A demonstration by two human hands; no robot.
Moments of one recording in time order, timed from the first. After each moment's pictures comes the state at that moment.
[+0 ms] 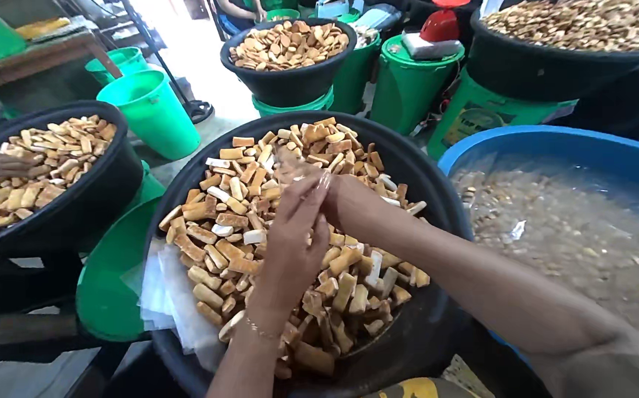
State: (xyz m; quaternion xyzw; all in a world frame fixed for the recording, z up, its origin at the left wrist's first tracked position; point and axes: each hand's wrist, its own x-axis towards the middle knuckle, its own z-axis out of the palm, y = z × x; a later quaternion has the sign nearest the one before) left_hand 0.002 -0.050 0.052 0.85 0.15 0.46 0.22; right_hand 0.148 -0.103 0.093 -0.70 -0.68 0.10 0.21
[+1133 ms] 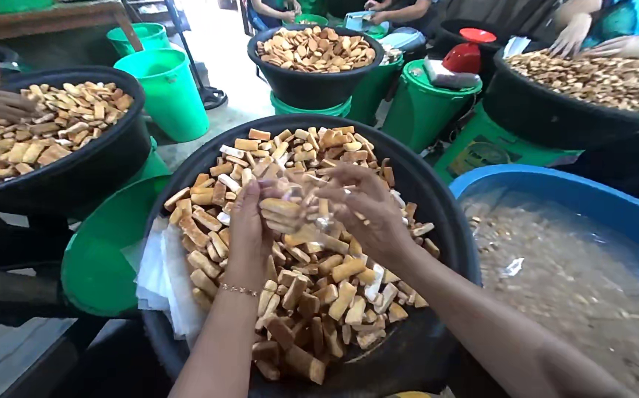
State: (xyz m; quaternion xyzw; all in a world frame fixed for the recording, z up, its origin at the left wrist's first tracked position) left_hand -0.009 -0.005 0.037 0.40 0.34 0.51 0.68; right_hand 0.153 -0.111 0.050 -0.53 -0.71 0.01 0.47
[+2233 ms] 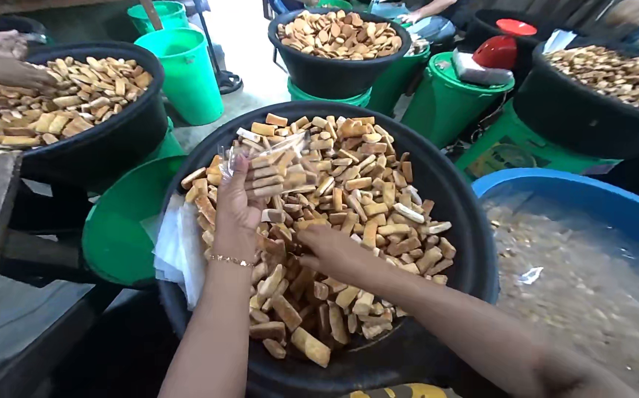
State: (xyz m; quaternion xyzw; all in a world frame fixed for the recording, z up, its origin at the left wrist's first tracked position) left_hand -0.036 0.026 0.039 0.31 0.32 0.55 0.70; right_hand 0.104 -0.089 0.009 -0.61 -0.72 0.31 0.11
